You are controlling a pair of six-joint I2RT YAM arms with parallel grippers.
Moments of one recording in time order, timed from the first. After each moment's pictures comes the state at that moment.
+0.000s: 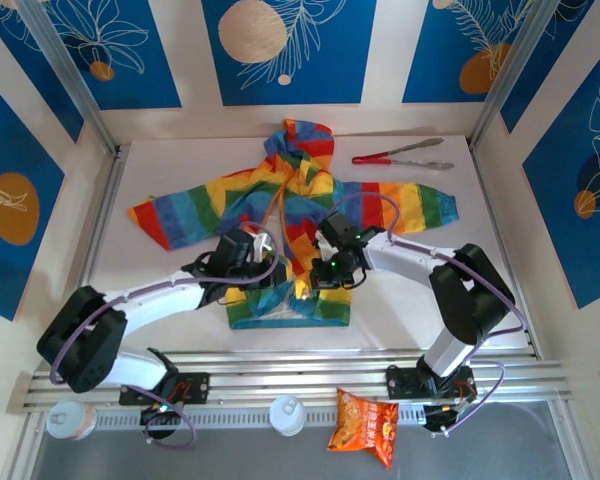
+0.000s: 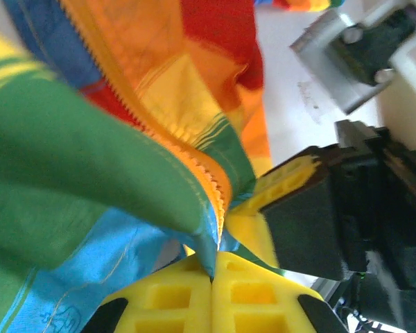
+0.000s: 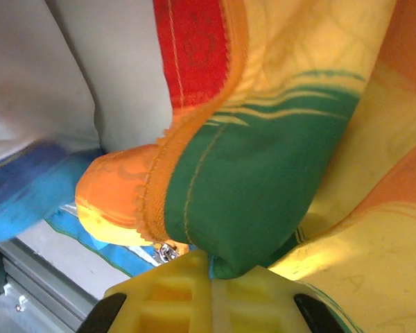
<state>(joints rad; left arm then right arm) -0.68 1.39 0.62 0.06 0.39 -0.79 0.66 1.64 0.97 -0.58 -0.40 0.51</state>
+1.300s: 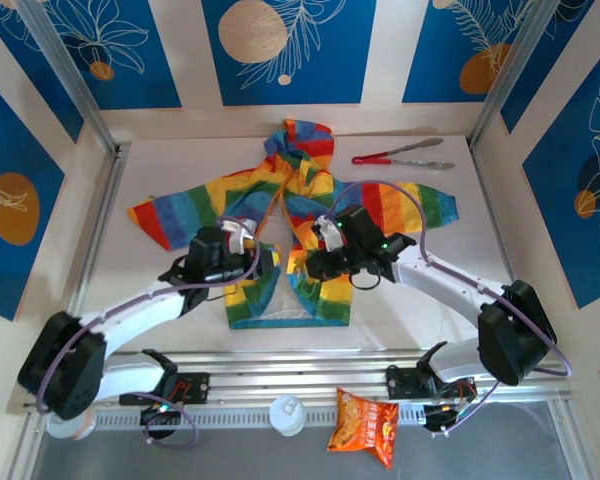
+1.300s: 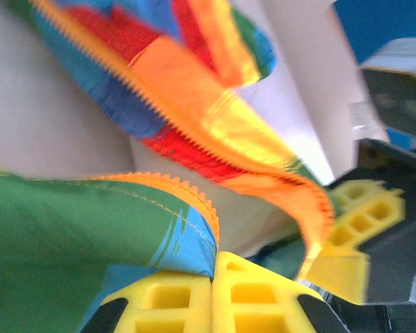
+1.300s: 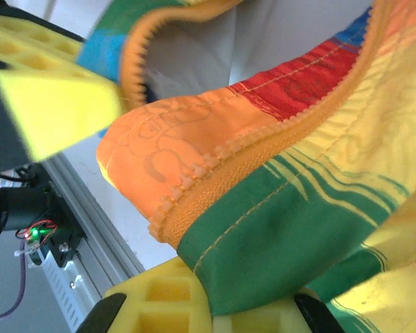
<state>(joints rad) -0.56 1.18 0.54 0.21 0.47 -0.66 0.64 1.36 0.90 -0.42 -0.50 0.36</state>
